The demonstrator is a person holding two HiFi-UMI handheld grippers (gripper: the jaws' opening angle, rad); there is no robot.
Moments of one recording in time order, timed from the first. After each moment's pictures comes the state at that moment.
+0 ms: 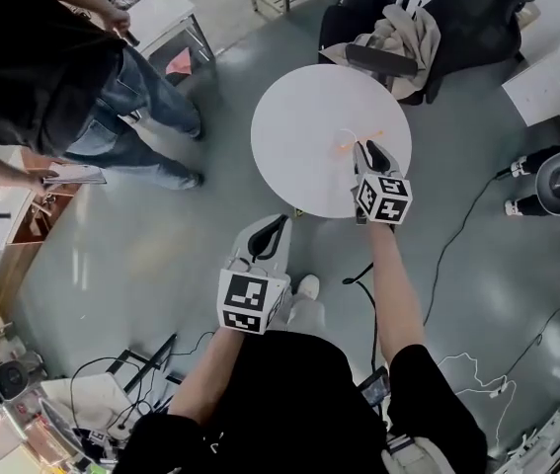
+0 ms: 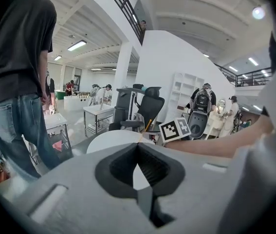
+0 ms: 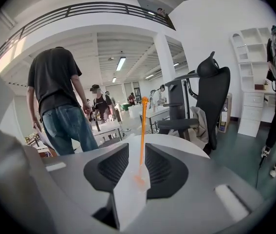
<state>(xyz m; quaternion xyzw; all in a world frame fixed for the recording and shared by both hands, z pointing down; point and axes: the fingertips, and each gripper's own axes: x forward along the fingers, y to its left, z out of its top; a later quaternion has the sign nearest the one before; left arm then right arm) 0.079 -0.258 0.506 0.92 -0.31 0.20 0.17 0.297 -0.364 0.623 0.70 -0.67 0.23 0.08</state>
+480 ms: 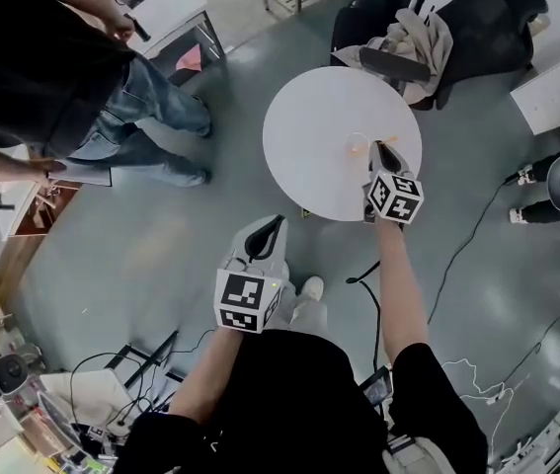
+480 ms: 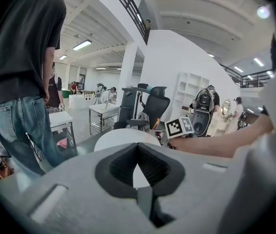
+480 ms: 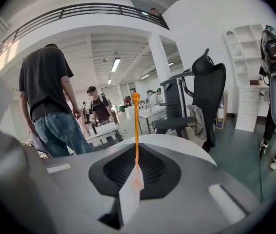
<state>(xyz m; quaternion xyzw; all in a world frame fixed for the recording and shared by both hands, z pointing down) 0.052 -0.269 0.512 0.91 -0.33 0.20 0.18 0.307 -0.373 0.627 0.72 -0.65 0.24 0.06</state>
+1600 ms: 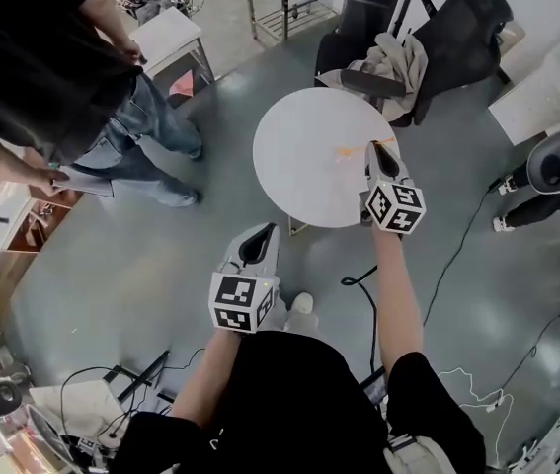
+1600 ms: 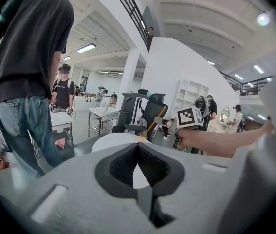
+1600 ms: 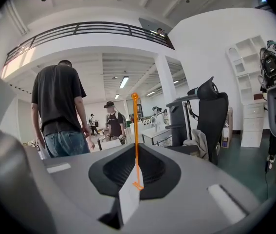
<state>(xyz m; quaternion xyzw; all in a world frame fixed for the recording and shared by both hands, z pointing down) 0.042 -0.243 0.489 0.91 -0.33 0.16 0.19 0.298 -0.345 0.509 0.72 -0.68 0.15 0.01</state>
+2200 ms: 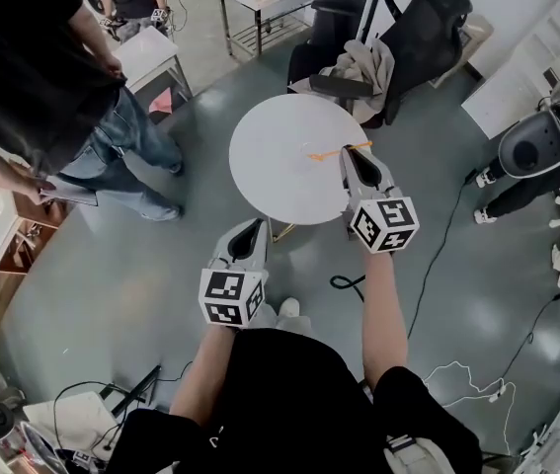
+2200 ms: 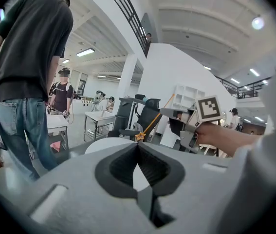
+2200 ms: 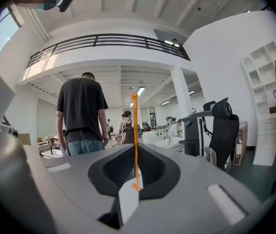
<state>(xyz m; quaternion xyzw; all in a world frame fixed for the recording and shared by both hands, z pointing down) 0.056 -0.222 0.472 0.92 -0.32 0.13 0.18 0.246 -0.282 0.414 0.66 -0.74 0.08 0.00</state>
